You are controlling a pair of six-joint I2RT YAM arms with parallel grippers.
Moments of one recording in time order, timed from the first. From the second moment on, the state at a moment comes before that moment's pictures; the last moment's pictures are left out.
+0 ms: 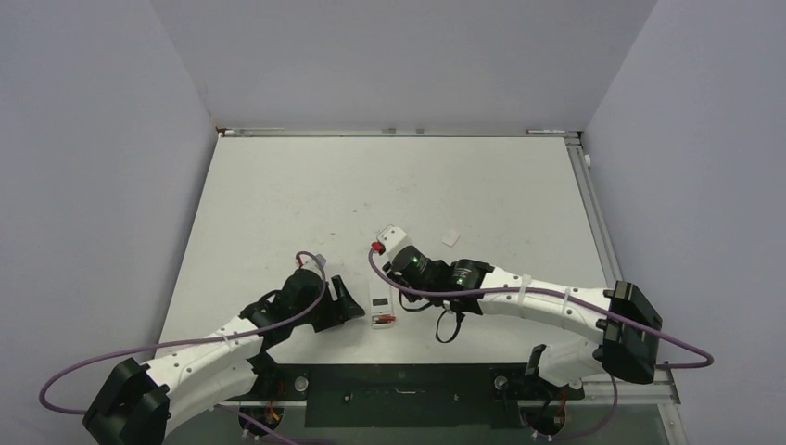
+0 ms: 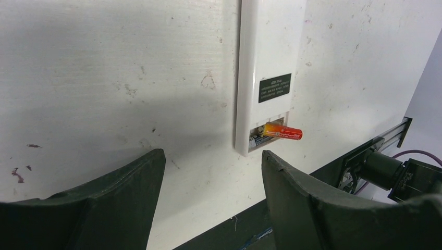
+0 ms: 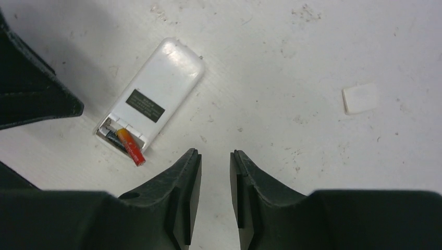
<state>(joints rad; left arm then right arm) -0.70 0.85 0.25 -0.20 0.10 -1.01 1.13 1.39 1.00 -0.48 0.33 0.13</state>
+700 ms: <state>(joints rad) -0.70 1.09 0.31 0.01 0.21 -0.96 1.08 1.20 0.70 -0.30 0.31 0.56</state>
